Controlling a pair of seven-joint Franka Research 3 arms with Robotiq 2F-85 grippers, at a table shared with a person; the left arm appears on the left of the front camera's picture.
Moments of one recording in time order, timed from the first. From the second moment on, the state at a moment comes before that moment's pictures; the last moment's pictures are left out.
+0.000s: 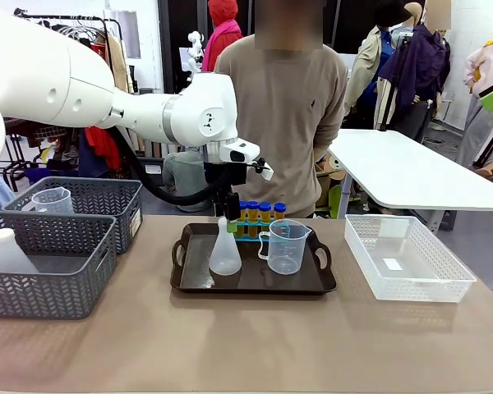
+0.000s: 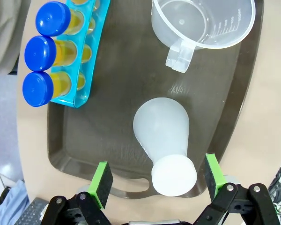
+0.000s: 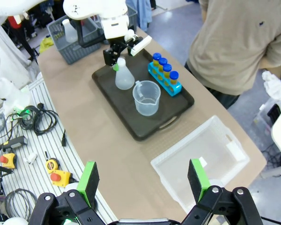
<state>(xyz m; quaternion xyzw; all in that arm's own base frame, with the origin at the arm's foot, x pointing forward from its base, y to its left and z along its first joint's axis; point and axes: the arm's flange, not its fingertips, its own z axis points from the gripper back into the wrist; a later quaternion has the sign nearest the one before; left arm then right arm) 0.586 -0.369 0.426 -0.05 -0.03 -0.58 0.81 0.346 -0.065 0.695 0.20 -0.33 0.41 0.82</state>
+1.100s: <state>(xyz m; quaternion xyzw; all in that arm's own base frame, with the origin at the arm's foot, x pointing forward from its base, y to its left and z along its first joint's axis) 0.583 -0.368 0.441 -0.06 -0.04 -0.57 0.82 0.346 -0.065 0.695 0.20 -0.33 0.41 0.82</state>
